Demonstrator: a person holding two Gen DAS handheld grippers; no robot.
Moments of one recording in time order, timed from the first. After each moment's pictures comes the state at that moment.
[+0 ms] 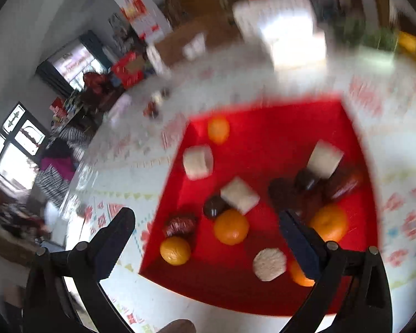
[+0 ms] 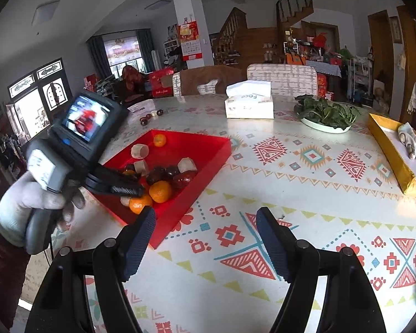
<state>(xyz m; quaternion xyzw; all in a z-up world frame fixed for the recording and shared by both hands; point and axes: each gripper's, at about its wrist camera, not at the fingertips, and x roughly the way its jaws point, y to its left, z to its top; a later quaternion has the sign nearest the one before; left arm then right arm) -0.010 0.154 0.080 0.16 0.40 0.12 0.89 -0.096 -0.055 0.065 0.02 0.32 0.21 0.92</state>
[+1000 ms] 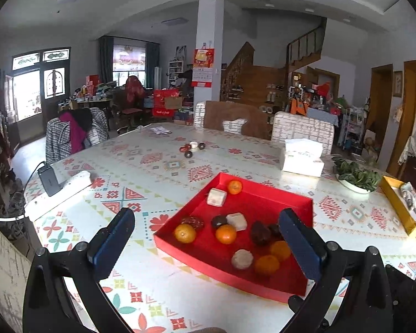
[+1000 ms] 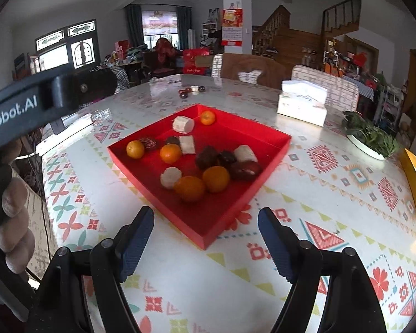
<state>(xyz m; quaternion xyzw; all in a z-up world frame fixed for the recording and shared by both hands) -0.156 0.181 0.125 -0.06 0.21 0.17 0.96 -0.102 0.035 0.050 -0.09 0.33 0.27 0.90</state>
